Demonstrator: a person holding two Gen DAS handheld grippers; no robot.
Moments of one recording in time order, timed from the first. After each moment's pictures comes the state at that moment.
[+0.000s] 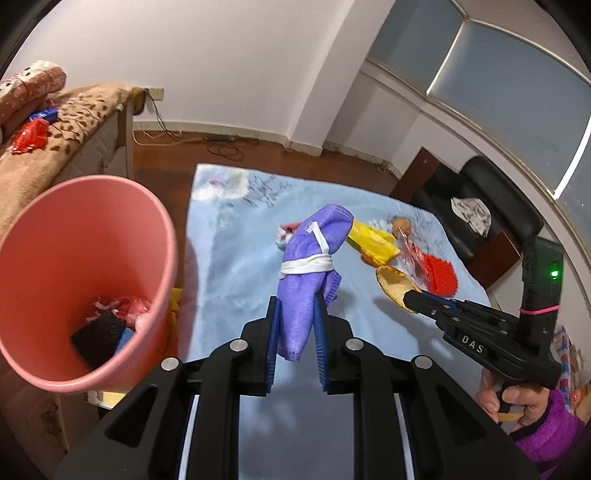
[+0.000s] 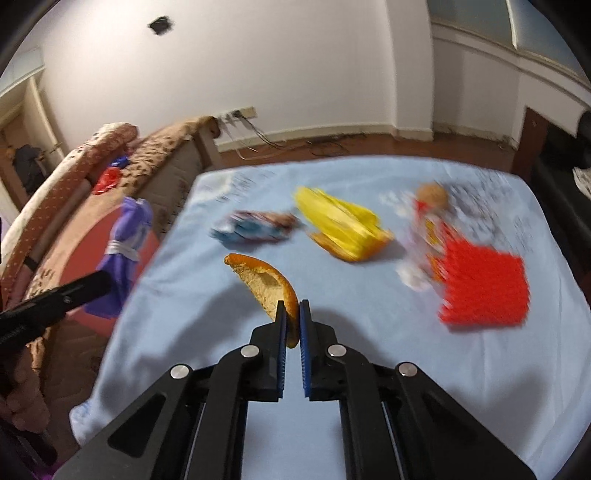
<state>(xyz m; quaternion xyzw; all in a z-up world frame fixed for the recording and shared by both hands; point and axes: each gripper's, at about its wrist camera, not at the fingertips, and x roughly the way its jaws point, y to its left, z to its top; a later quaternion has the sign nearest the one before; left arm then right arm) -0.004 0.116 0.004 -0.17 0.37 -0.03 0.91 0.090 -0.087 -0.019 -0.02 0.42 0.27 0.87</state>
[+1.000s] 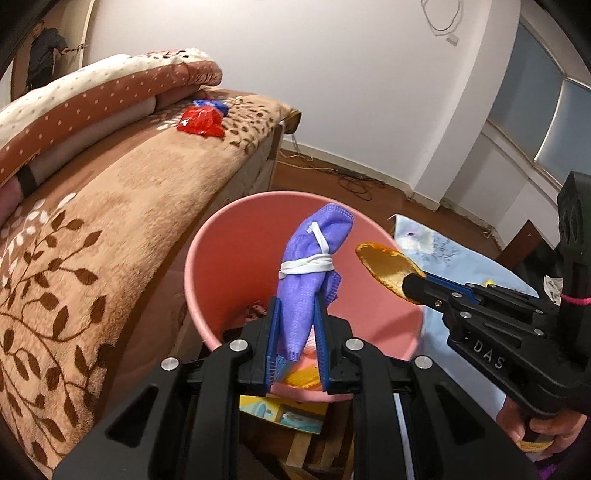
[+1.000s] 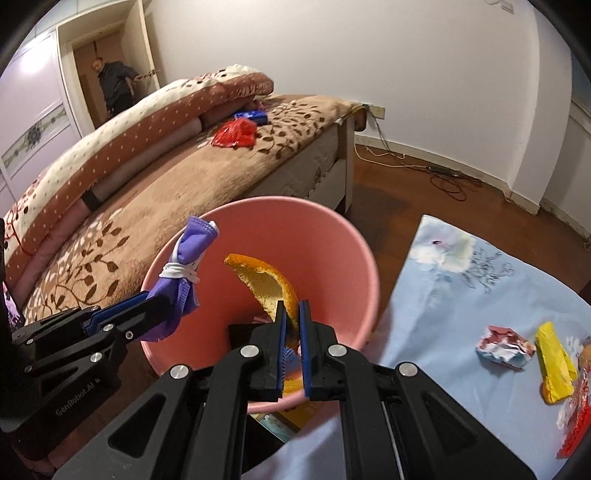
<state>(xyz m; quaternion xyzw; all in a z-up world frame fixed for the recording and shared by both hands) -0.083 0.251 0.002 -0.22 0.34 0.21 0.89 0.049 0.164 0.003 -0.13 0.39 0.43 0.80</state>
